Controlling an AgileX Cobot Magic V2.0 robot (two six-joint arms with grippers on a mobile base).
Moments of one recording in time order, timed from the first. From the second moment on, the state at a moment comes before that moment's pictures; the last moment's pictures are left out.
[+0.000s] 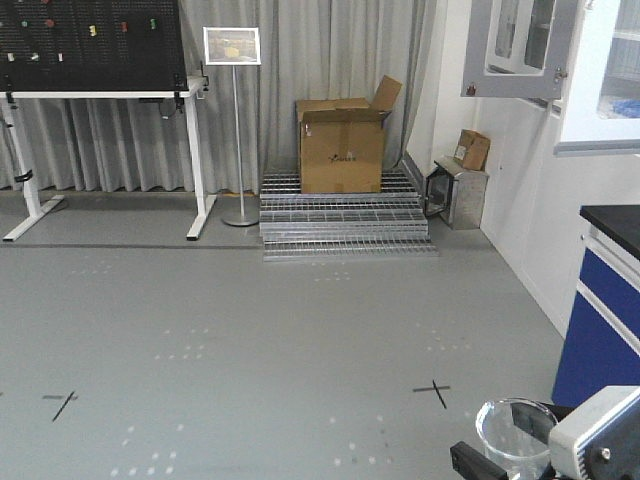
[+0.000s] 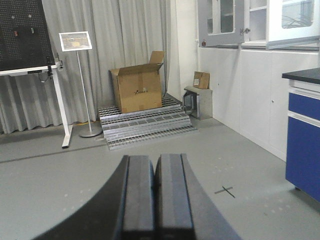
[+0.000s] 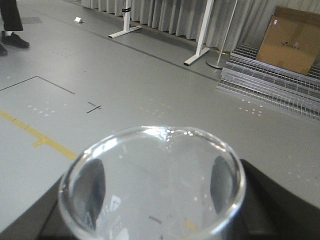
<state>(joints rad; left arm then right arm) -0.25 -0.01 0.03 -0.03 0.01 0.09 0.27 1.08 -0.43 -0.64 -0.37 0.36</state>
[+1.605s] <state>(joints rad) -0.25 -0.01 0.03 -0.03 0.01 0.09 0.27 1.08 -0.43 -0.64 -0.36 0.36</state>
